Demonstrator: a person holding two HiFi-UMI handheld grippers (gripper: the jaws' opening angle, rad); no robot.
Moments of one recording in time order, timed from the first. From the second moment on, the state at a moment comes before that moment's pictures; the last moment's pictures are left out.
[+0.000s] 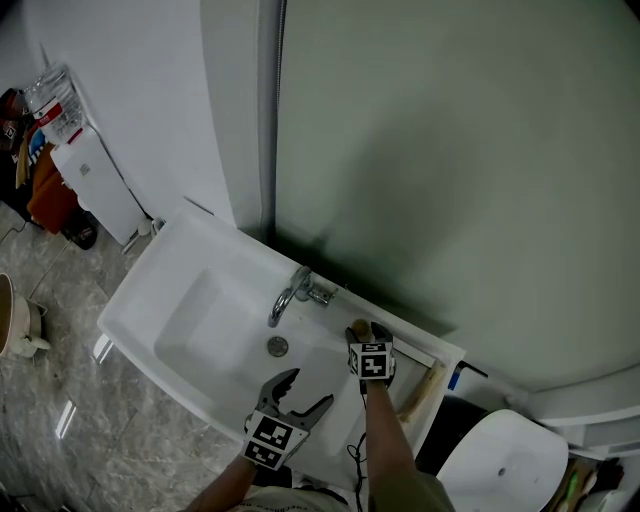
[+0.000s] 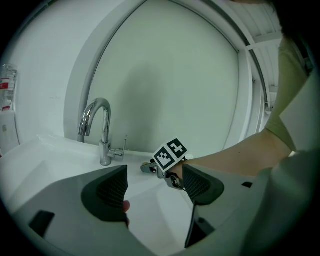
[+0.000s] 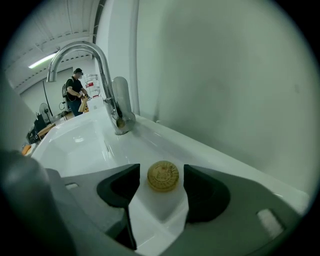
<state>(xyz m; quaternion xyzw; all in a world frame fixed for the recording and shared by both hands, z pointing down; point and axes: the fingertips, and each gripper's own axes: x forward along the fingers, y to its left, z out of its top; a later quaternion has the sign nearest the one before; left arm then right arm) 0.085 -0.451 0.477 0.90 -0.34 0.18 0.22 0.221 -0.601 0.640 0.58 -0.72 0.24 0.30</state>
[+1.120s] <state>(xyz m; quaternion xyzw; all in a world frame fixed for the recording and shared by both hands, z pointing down) 0.081 -0.430 0.475 0.90 -0.34 0.19 0.21 0.219 -0.591 0.615 0.57 -0.73 0.22 0.30</state>
